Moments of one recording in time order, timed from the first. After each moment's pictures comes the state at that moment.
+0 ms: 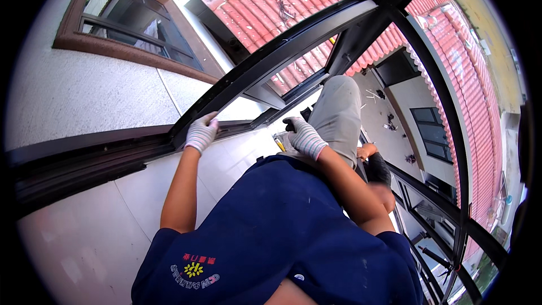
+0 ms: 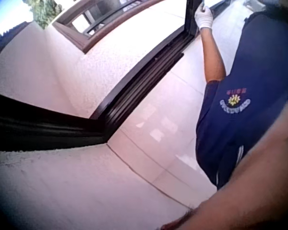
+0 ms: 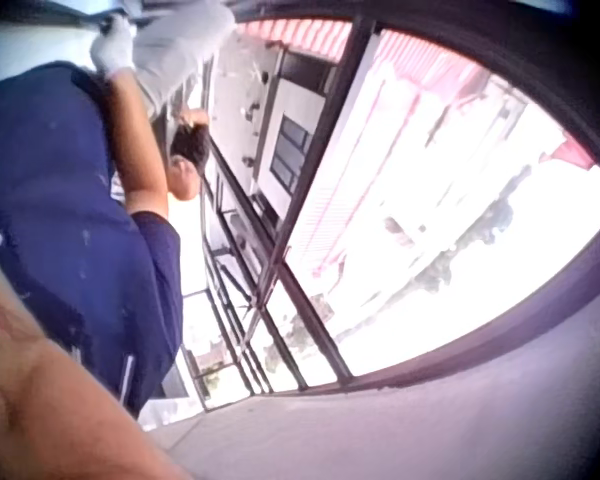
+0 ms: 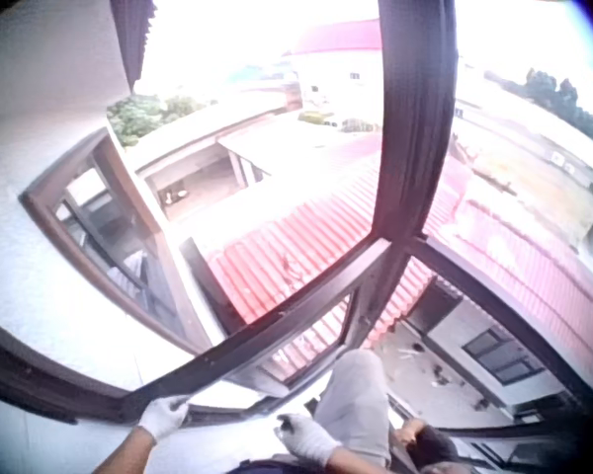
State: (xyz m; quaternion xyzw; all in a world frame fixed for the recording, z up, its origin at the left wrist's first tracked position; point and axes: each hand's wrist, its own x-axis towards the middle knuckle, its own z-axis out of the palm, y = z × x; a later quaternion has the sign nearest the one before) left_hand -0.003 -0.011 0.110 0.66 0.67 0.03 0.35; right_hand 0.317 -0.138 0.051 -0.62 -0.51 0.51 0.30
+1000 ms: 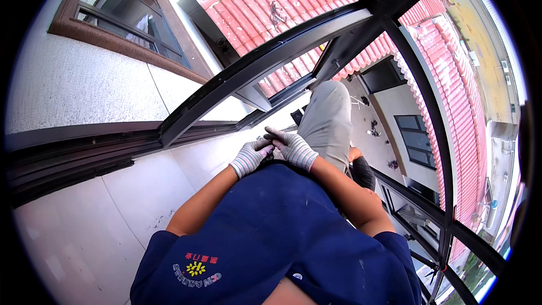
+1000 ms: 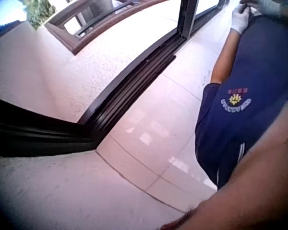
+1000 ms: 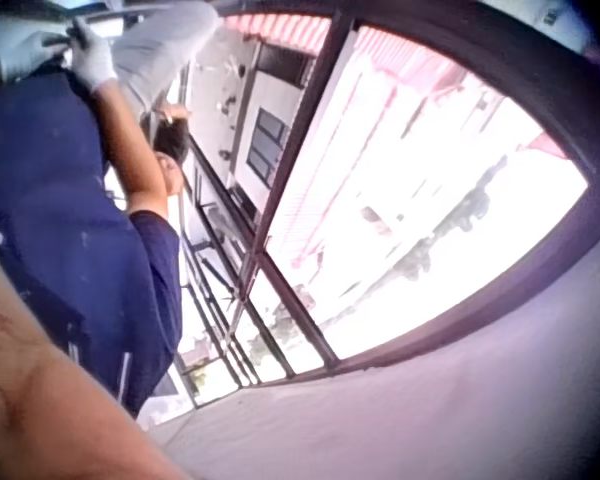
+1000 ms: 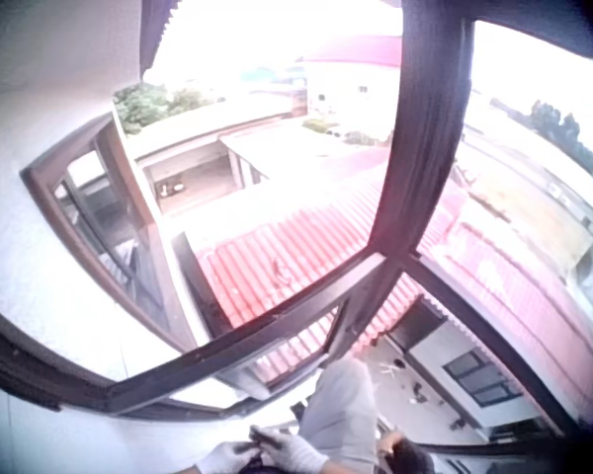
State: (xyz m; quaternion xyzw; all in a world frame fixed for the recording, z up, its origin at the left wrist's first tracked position) left_hand 0.108 -0.133 0.069 0.48 0.51 0.07 0.71; right_hand 0.305 -0.167 0.070 -0.51 -0.53 0.59 0.34
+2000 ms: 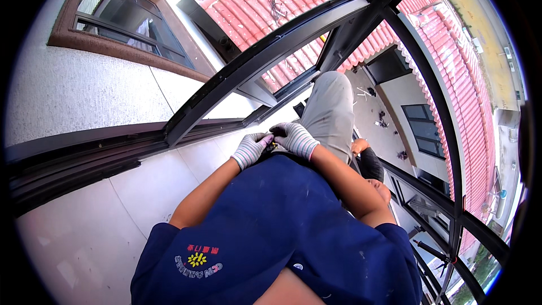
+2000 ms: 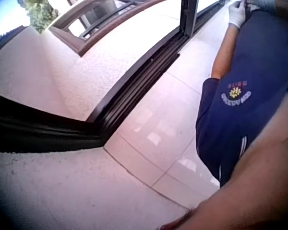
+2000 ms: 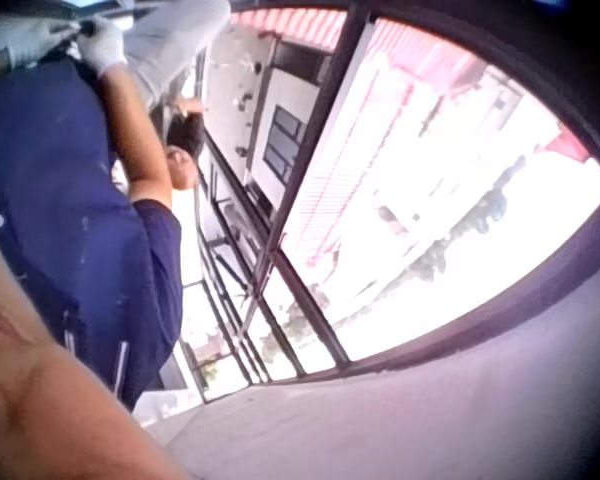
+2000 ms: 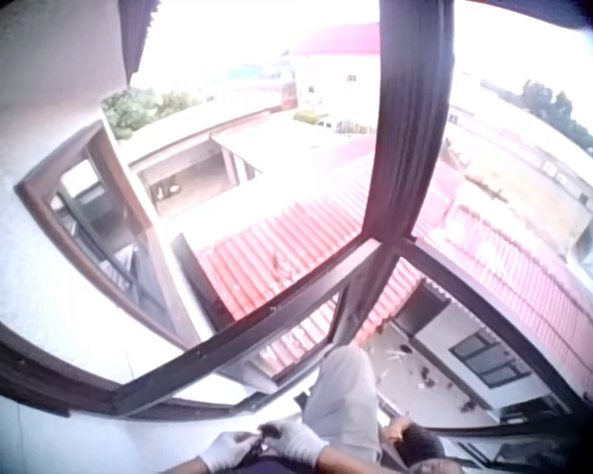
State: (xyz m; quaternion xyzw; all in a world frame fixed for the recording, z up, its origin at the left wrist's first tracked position) left_hand 0.103 -0.122 0.055 0.50 0.53 0.08 0.68; right_hand 0.307 -0.155 0.061 -0.57 -0.54 0.56 0.25
